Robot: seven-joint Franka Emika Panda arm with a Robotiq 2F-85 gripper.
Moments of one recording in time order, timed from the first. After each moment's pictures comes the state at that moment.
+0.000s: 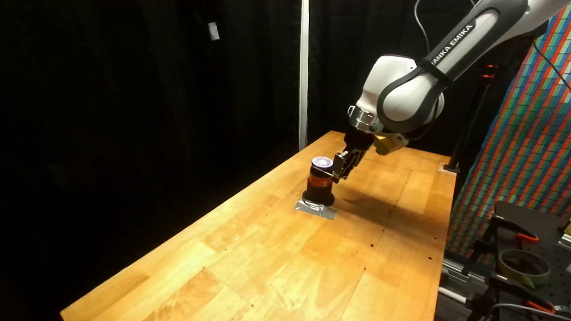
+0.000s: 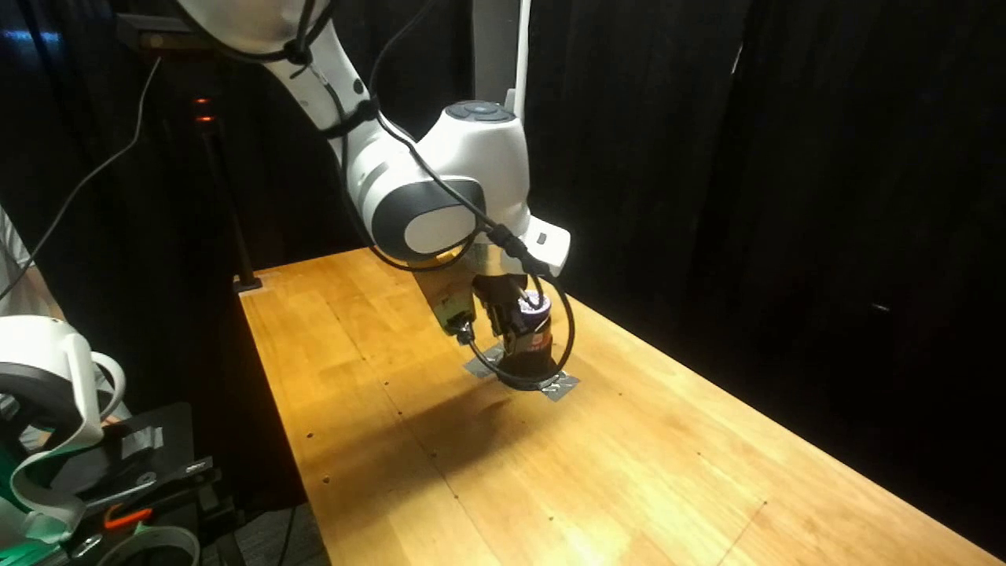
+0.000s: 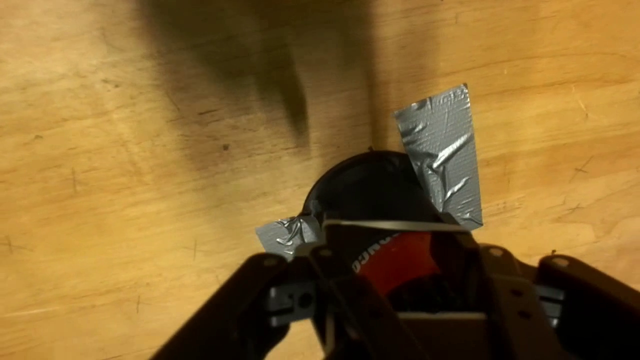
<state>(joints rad) 0.03 0.37 0.12 -2.21 0.21 2.86 0.02</state>
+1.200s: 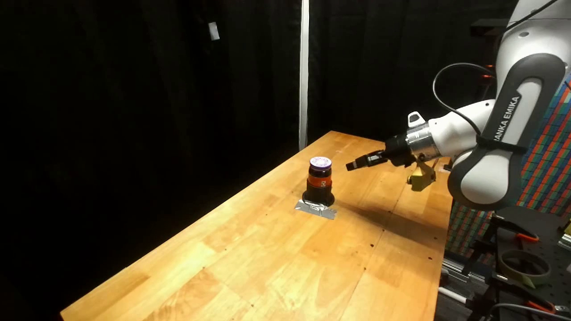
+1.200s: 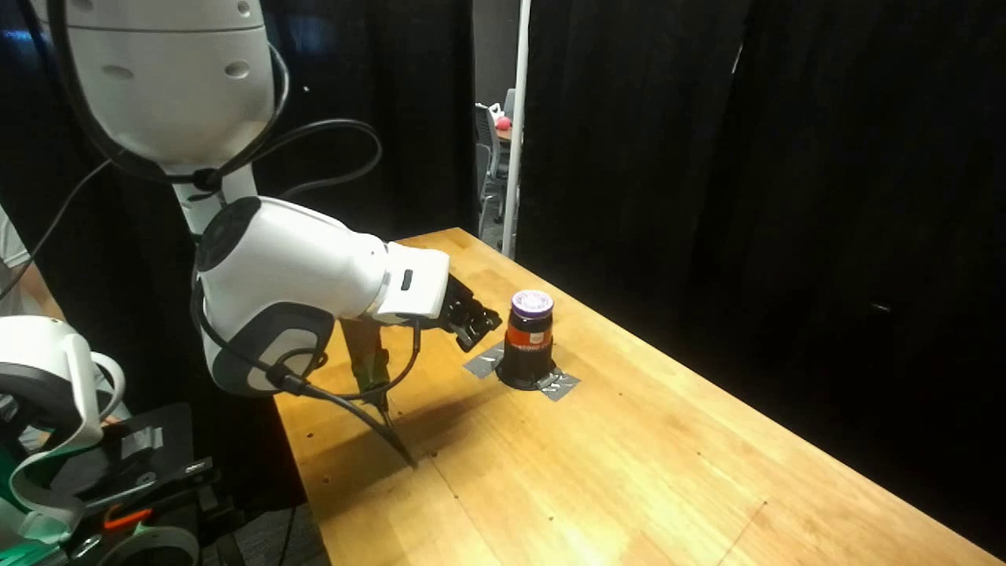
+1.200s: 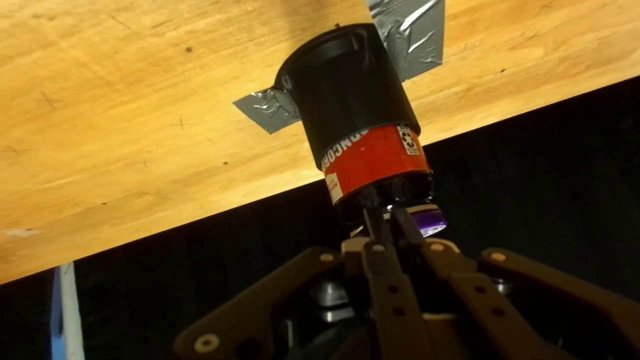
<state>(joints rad) -0.05 0.46 0.25 -2.62 0.10 4.07 0.21</state>
